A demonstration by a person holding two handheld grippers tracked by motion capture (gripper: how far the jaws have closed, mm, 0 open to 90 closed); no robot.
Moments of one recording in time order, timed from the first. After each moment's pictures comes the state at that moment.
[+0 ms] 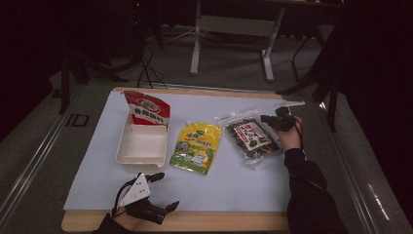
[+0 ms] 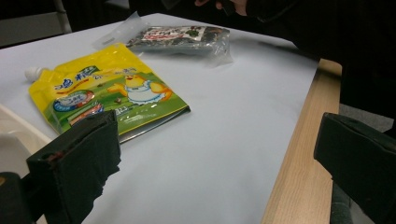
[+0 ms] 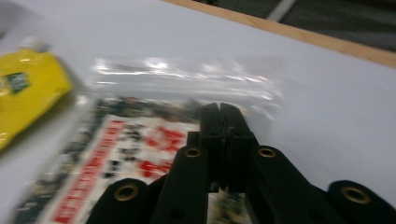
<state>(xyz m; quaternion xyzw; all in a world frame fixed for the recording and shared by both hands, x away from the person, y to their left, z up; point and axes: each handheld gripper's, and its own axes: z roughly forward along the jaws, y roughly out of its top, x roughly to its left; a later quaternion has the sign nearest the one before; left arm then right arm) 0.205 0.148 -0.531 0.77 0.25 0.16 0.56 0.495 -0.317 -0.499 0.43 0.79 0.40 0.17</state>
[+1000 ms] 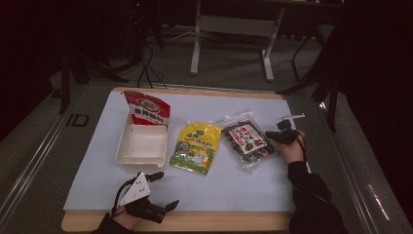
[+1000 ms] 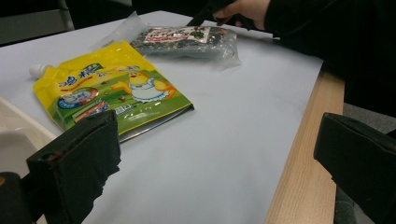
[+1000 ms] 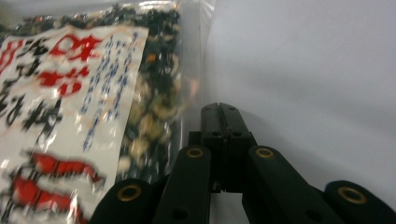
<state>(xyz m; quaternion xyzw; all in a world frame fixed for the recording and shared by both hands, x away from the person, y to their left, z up) 0.207 0.148 -0.530 0.77 0.26 0.16 0.56 0.470 -0.334 -0.539 0.50 0.79 0.33 0.13</state>
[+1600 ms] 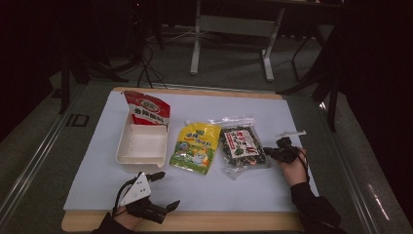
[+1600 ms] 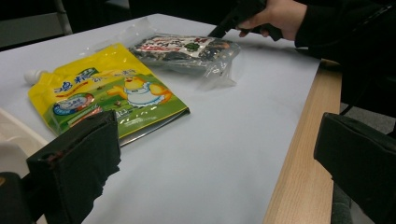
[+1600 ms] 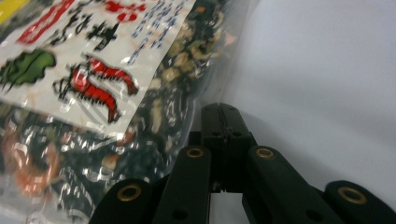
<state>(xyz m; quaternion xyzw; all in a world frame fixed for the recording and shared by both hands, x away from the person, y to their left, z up) 0.206 0.146 -0.528 0.77 0.25 0.16 0.56 0.399 -0.322 -0.538 0.47 0.81 0.34 0.12</state>
